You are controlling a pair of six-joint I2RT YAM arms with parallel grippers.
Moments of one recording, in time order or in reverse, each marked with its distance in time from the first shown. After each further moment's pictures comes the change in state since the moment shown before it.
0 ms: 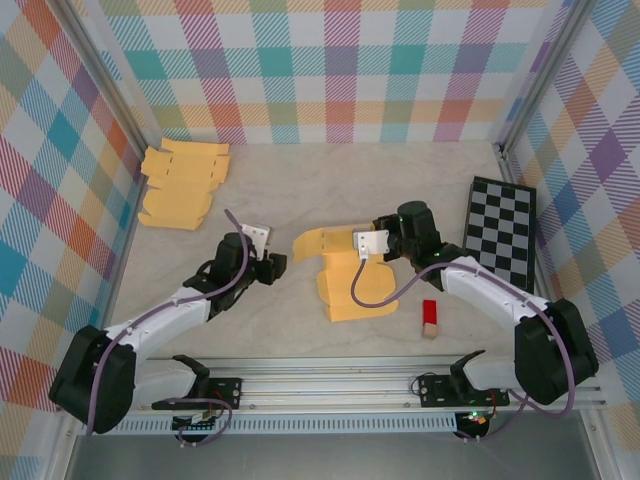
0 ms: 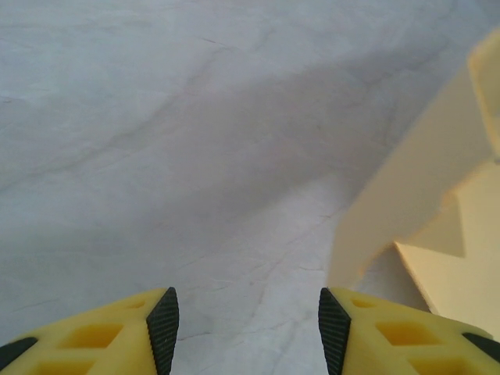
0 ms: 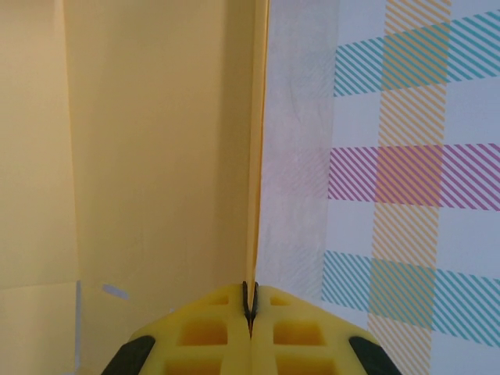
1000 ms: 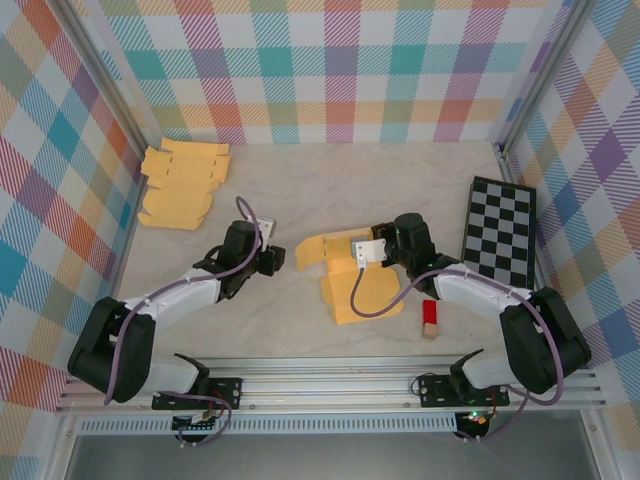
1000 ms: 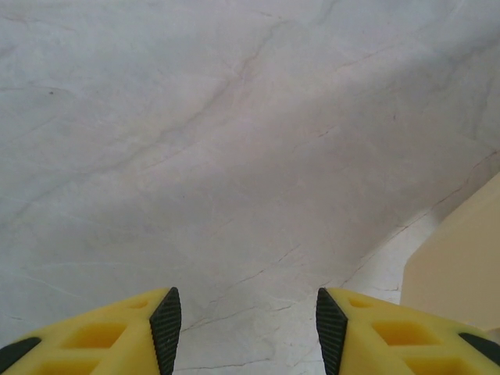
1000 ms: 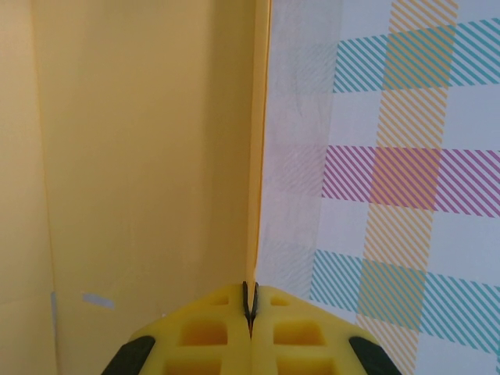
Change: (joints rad) left arm 0.064 0.153 0.114 -0.062 -0.066 0.046; right arm 0.012 0.061 -0.122 0.229 0.045 -0.063
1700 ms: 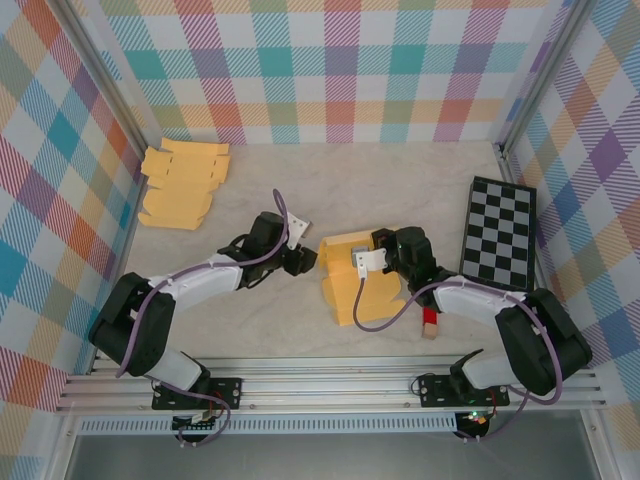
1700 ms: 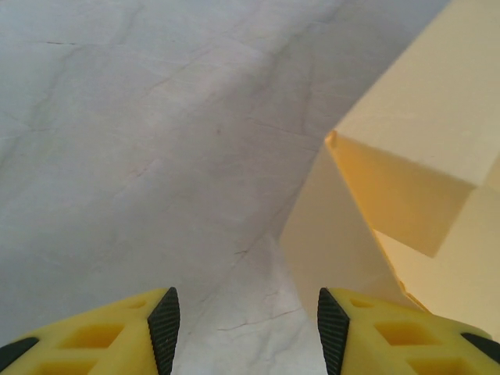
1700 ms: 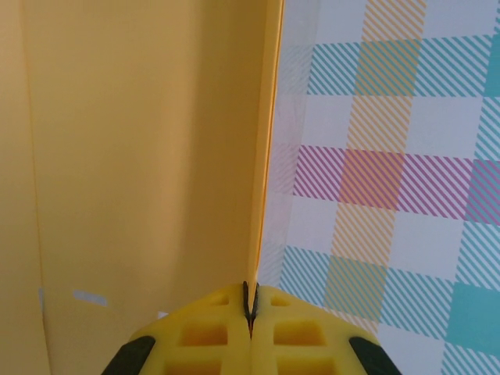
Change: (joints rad) left arm -0.128 0.153 0.153 -0.018 0.194 0.079; right arm 0.029 -0.007 -0.137 0.231 0.055 -0.074
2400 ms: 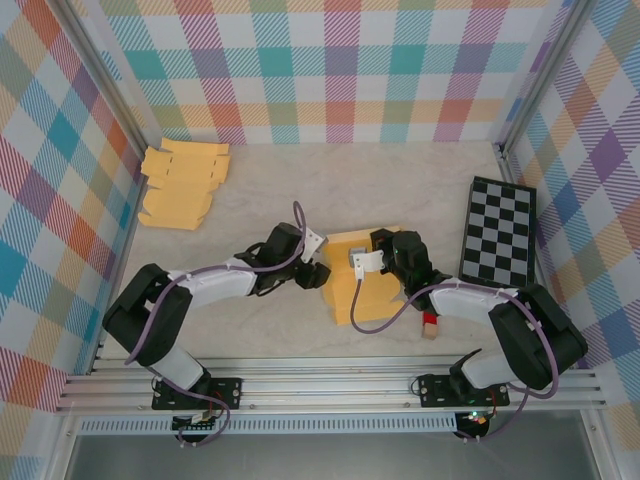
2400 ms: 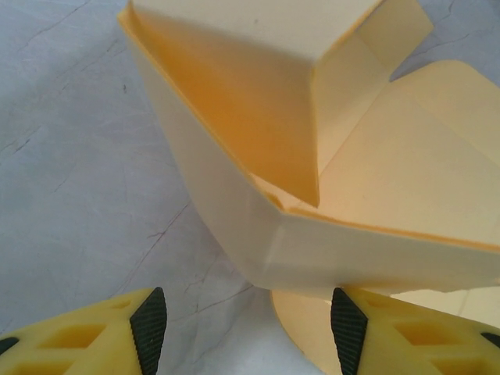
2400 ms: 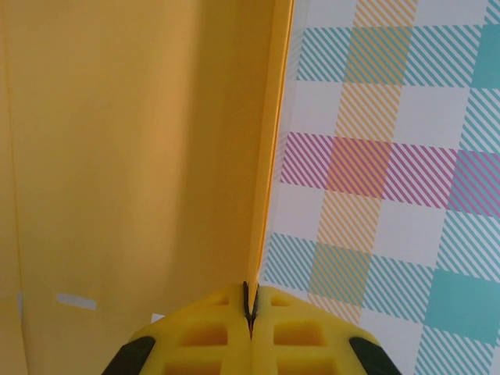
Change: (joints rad) left arm -0.104 0.089 0.000 0.031 0.004 -0.005; right arm 0.032 0.035 -0.022 0.086 0.083 -0.018
